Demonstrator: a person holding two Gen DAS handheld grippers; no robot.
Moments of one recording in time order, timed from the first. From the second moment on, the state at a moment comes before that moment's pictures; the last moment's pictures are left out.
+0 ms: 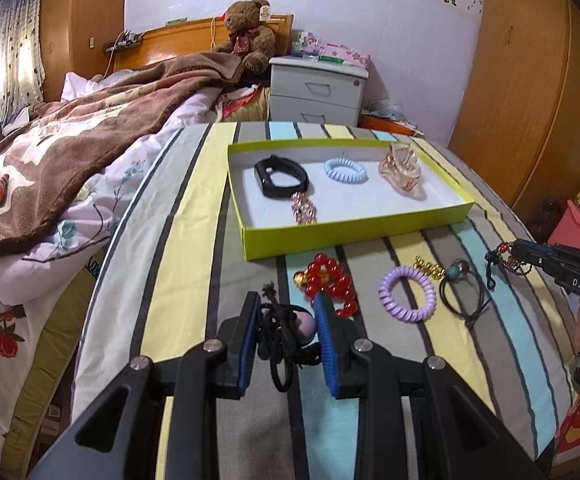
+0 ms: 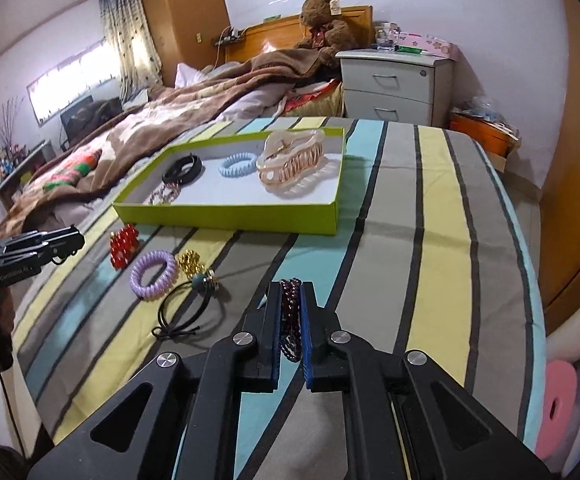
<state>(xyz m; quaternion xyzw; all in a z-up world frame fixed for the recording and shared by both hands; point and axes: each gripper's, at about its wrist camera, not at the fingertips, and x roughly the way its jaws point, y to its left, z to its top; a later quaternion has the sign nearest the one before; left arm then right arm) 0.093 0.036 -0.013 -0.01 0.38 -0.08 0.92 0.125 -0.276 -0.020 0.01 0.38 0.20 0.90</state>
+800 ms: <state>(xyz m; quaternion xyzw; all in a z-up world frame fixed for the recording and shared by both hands) 0.172 0.031 0.021 -0.04 0.37 -0.10 0.92 0.194 -0.263 0.036 0.03 0.35 0.18 0.92</state>
